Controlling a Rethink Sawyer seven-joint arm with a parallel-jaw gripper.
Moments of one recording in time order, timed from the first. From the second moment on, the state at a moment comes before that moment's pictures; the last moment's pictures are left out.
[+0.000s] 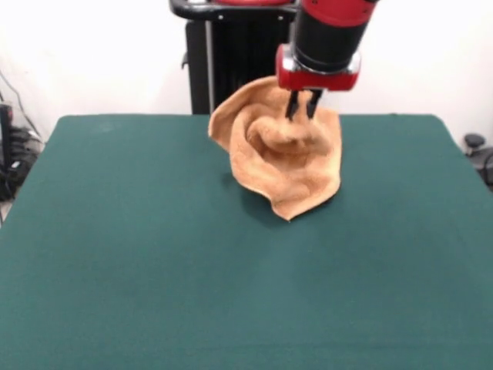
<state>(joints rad) 0.02 -0.60 -0.18 1.61 0.01 0.91 1.57</state>
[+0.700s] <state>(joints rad) 0.06 -0.62 -0.24 1.51 0.01 1.15 1.58</state>
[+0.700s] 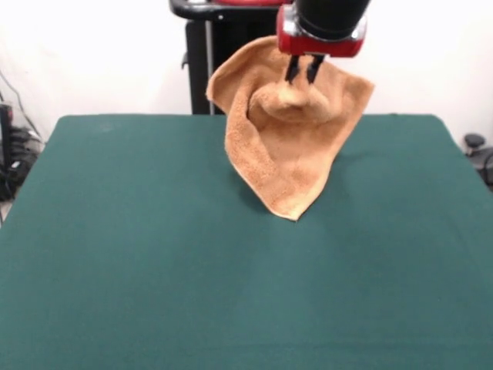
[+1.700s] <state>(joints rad) 0.08 -0.63 -0.25 1.49 0.04 1.21 1.58</state>
